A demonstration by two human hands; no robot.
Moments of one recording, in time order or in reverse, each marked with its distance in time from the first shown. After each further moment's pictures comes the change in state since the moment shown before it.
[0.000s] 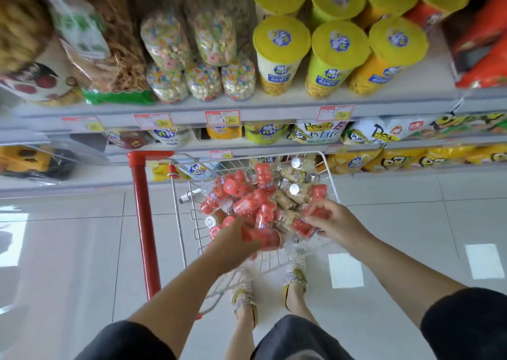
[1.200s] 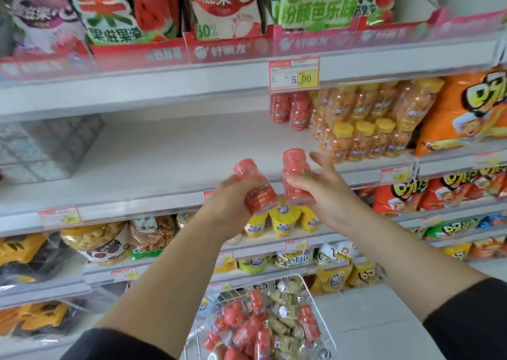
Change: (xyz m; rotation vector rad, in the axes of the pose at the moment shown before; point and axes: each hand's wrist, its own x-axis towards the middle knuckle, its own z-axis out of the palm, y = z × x) left_hand -0.136 0.308 -0.163 -1.011 -0.043 0.569; right_hand -0.153 -0.299 -0.106 0.622 0.152 -0.635
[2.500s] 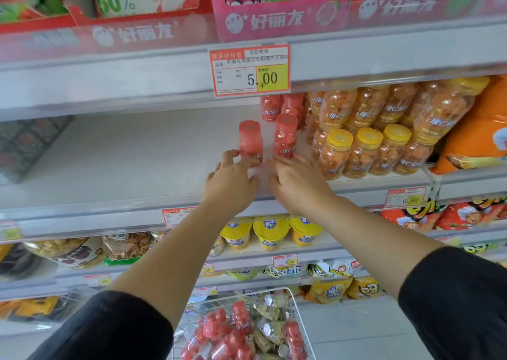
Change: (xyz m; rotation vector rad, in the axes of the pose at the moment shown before) left_hand 0.116 -0.006 0.023 1.634 0.341 0.231; right_hand 0.125 0.015 -0.035 -1.556 -0.100 -0.403
